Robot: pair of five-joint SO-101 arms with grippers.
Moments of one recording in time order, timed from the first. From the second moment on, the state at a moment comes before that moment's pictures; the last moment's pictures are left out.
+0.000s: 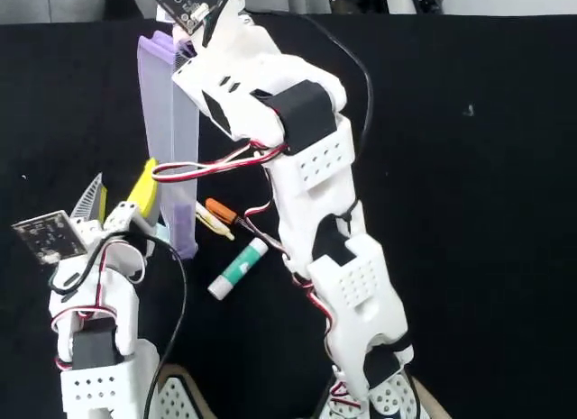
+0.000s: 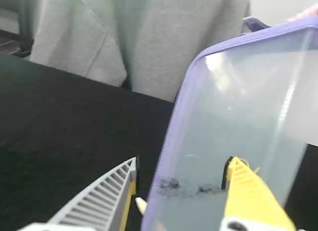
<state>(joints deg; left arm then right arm) -12.2 -103.7 89.5 30.1 12.9 -32.3 36.4 -93.0 93.6 17.5</state>
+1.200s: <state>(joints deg) 2.0 -103.6 96.2 22.4 0.0 -34.9 36.4 -93.0 93.6 17.5</state>
